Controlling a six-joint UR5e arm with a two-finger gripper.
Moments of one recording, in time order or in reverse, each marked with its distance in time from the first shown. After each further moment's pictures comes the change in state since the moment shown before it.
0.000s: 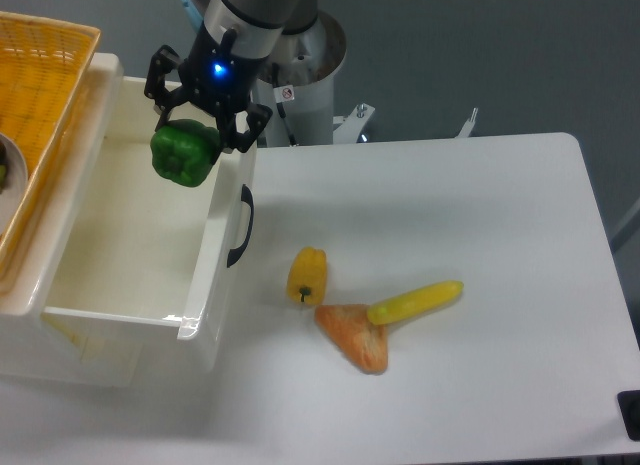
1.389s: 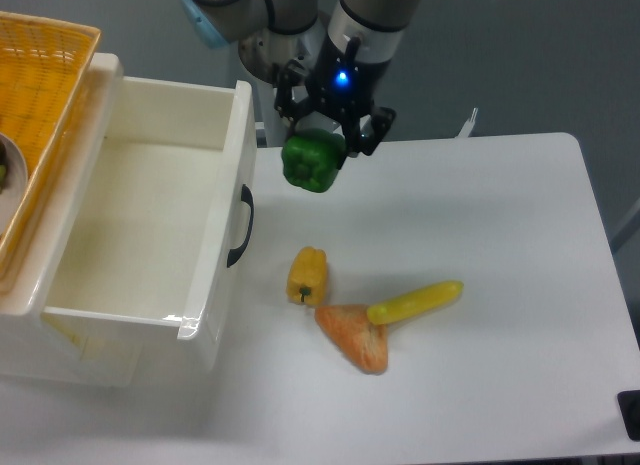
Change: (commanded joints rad) arm 0.209 0.008 0.031 -0.006 0.091 0.172
